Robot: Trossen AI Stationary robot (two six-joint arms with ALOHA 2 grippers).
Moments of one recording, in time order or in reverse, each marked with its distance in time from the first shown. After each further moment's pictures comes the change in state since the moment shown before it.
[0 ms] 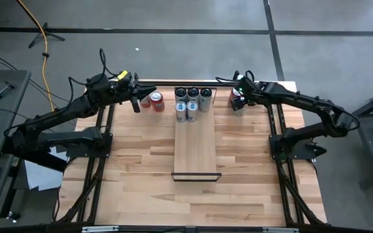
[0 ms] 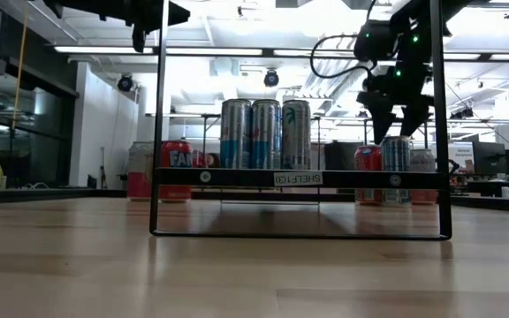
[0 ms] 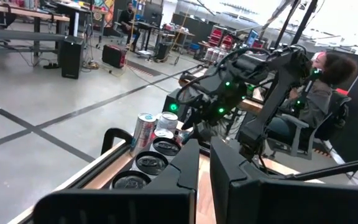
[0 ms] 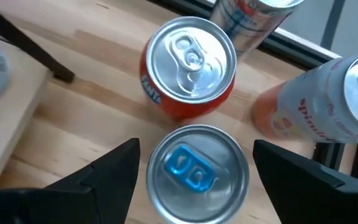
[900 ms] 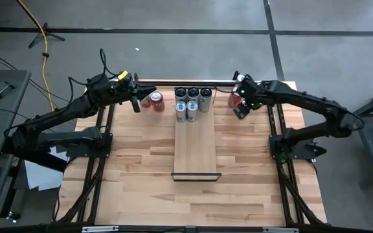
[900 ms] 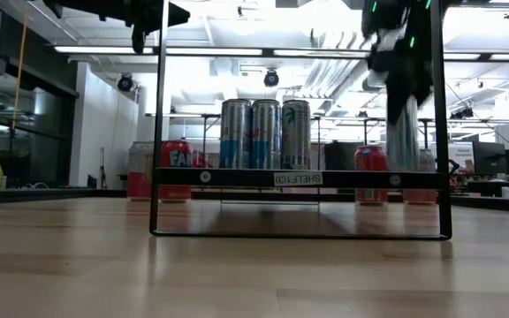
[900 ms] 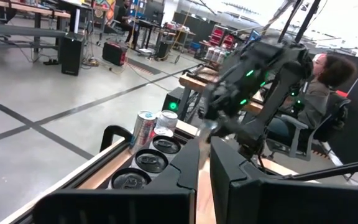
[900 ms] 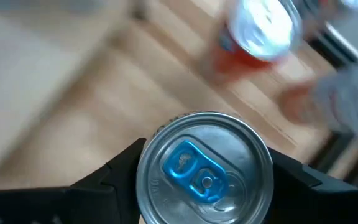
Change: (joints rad) left arm 0.000 0.000 0.000 -0.007 -0.002 -0.017; right arm 0.100 -0.057 0.139 -0.258 -0.149 -0.163
